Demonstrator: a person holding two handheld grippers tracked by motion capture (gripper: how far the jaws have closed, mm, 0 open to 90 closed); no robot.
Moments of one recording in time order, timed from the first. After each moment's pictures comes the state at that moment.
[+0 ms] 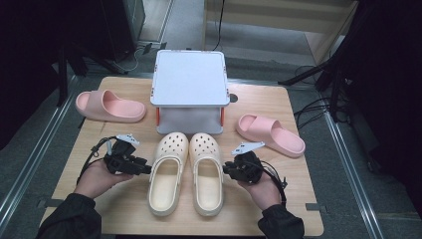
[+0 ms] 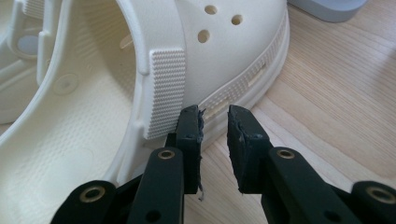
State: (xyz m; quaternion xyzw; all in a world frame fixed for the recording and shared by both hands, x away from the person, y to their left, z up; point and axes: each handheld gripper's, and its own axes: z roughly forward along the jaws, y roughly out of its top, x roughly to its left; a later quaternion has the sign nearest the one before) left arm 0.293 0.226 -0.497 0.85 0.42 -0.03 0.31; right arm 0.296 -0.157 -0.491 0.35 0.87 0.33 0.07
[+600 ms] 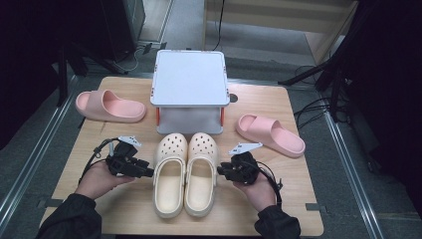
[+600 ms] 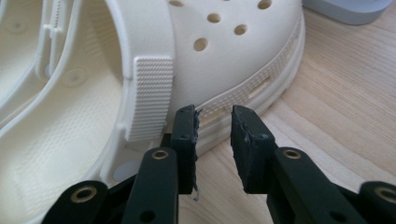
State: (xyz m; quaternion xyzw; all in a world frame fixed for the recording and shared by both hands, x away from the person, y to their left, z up) left arm 0.291 0.223 -0.499 0.85 0.41 -0.04 0.31; right arm 0.296 -0.151 -0.495 0.36 0.86 0.36 0.05
